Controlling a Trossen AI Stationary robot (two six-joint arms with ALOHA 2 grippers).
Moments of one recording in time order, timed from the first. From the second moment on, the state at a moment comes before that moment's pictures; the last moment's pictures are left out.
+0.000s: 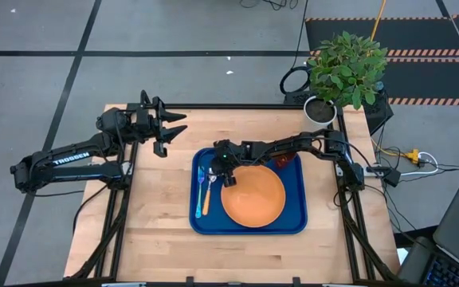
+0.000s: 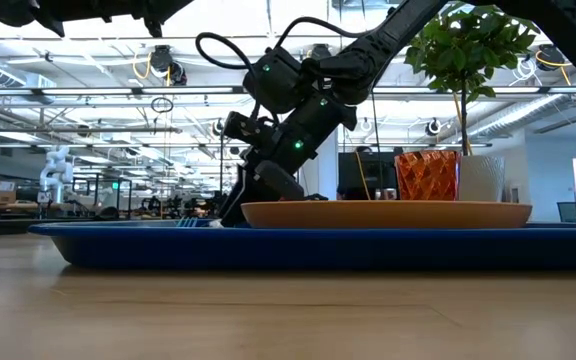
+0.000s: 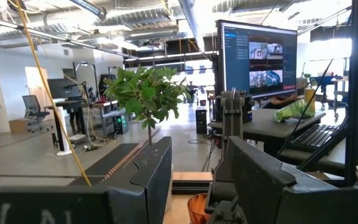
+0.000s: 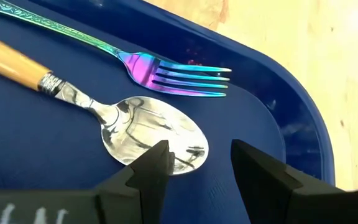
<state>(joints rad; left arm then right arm) 0.44 0.78 0.59 0.45 0.34 0.02 -0.13 2.13 1.37 -0.02 -0.08 -0.48</state>
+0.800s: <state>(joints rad) 0.44 0.78 0.59 0.45 0.34 0.02 -0.13 2.13 1.33 0.09 0.11 -0.56</state>
